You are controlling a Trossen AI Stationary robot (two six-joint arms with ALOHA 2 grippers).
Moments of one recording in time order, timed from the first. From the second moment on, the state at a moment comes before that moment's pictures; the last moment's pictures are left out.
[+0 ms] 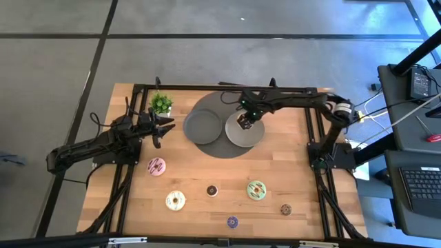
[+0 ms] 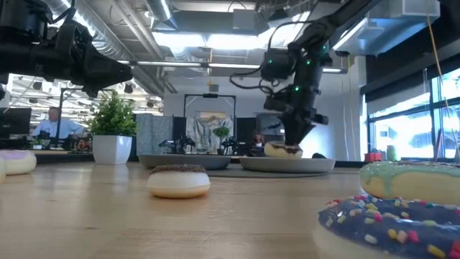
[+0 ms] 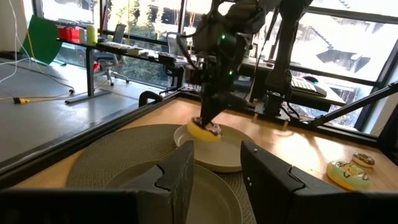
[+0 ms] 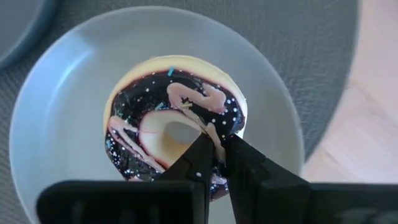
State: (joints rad) left arm 0.41 0.09 0.01 0.09 0.07 -0.18; right arm -0.44 1.80 1.18 -0.66 0.05 0.43
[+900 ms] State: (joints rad) left arm 0.41 0.09 0.01 0.09 0.07 -0.18; right arm -0.44 1.82 1.18 -0.62 0.06 0.42
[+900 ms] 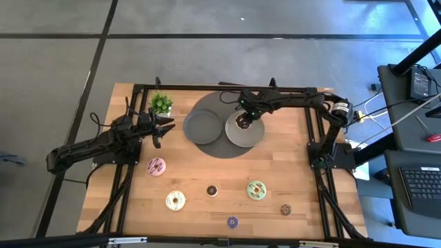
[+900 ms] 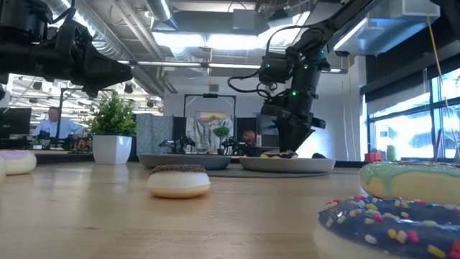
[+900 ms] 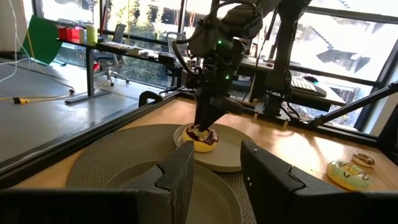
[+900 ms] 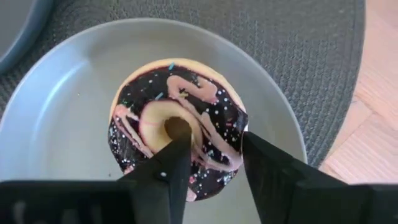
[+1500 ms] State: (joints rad) left arm 0.41 0.09 0.01 0.09 0.07 -0.18; right arm -0.14 1.58 1.22 -0.81 -0.08 0.30
